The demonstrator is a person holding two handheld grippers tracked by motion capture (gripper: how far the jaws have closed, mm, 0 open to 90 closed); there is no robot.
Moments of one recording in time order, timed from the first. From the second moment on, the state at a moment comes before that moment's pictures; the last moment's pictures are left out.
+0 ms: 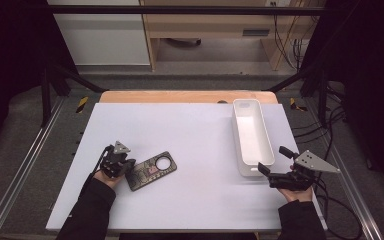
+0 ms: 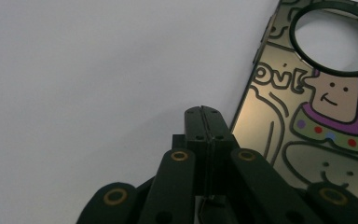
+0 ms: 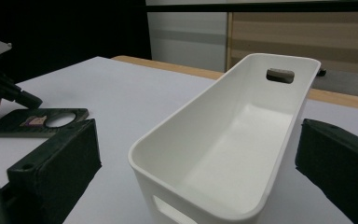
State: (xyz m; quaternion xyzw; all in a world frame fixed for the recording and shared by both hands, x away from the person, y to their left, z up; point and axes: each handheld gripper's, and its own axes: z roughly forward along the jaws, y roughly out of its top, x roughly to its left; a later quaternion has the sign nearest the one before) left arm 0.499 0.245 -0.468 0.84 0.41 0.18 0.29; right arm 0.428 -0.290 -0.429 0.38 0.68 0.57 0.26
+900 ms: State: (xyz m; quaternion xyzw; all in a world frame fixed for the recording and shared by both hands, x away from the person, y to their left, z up) left arm 0.479 0.257 -0.437 0.81 0.40 0.20 0.37; right arm 0.429 -0.288 -0.431 0.38 0.68 0.57 0.26
